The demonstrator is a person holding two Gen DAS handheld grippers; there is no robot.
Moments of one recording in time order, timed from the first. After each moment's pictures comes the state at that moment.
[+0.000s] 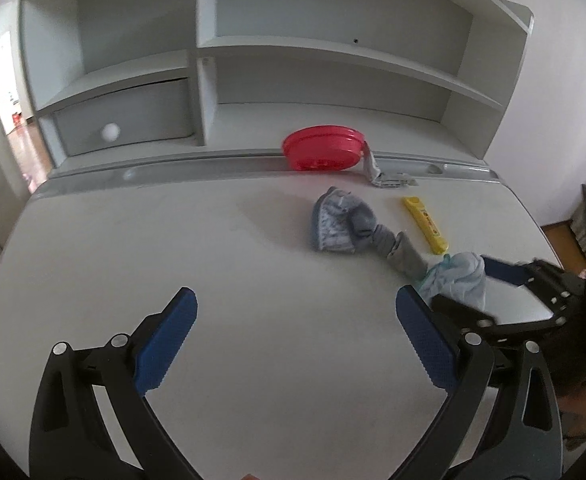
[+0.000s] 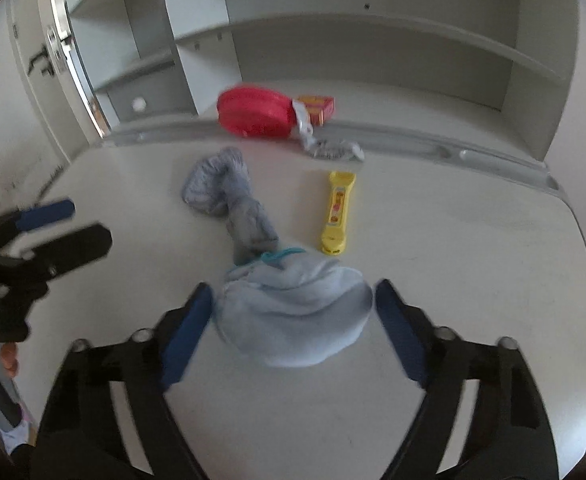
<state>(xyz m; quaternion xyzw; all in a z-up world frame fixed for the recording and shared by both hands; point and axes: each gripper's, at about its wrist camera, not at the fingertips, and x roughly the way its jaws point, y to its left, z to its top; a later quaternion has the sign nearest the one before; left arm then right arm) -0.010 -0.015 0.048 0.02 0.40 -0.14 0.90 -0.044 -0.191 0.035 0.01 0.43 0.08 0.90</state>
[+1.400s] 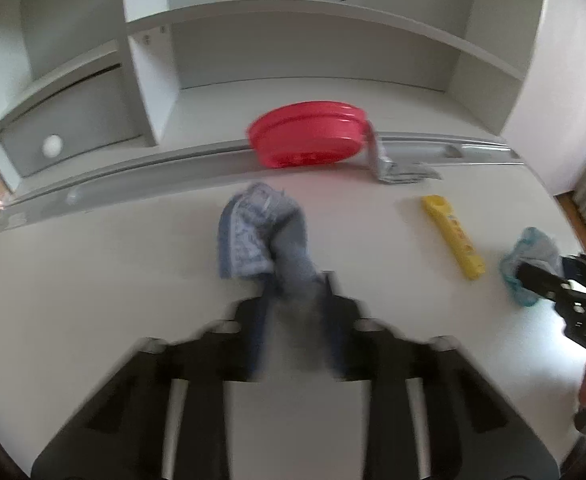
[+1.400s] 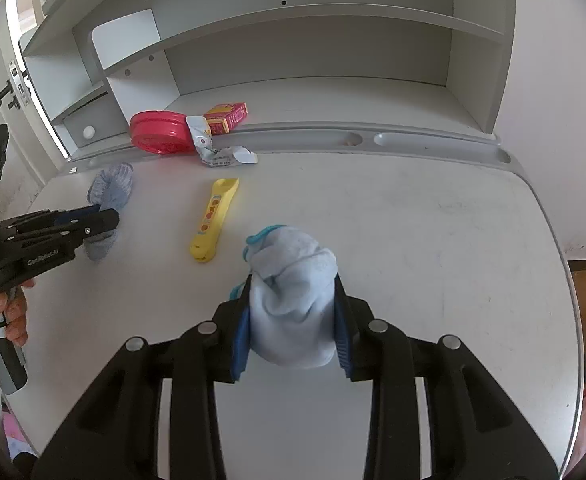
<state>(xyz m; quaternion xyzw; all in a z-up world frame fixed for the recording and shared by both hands) 0.048 -0.049 0.015 0.05 0.44 -0.16 0.88 -0.045 -0.282 0.031 0.05 0.43 0.05 0.90</state>
